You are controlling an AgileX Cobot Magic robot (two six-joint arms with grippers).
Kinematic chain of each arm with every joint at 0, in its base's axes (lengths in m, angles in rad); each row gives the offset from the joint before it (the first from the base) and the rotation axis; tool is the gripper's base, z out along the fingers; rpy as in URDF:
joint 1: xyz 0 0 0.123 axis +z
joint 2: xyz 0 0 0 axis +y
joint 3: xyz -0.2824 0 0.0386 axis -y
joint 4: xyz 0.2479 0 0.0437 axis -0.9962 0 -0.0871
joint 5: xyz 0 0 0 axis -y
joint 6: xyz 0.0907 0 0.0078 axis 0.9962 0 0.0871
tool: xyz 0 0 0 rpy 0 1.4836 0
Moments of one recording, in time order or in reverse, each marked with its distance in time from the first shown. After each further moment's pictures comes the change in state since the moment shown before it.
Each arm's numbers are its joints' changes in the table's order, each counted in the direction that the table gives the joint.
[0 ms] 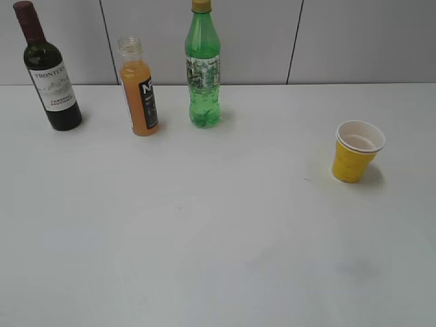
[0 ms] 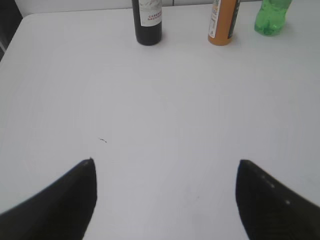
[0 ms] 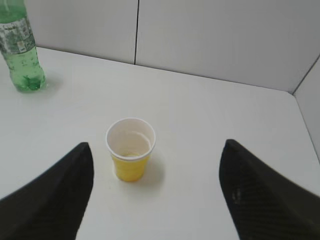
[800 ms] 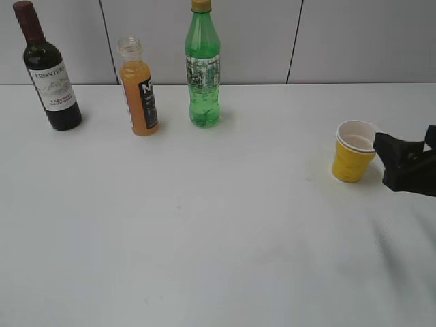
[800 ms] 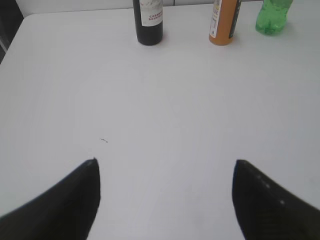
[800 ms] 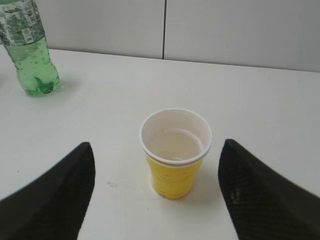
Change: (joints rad) left arm 0.000 0.000 0.000 -0.003 0.001 0.000; right arm 0.252 0.571 -0.300 -0.081 0.970 0.124
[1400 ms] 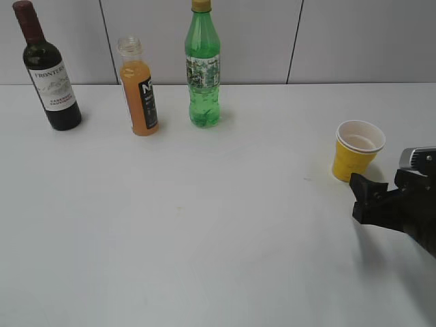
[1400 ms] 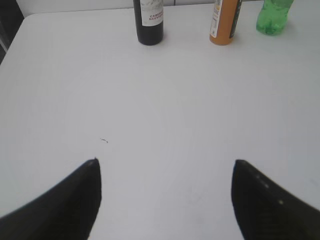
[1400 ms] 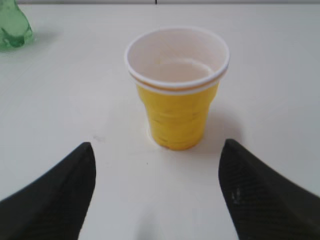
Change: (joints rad) left arm 0.000 0.000 0.000 -0.002 -0.001 0.000; right arm 0.000 0.529 -0.052 0.056 0.508 0.182
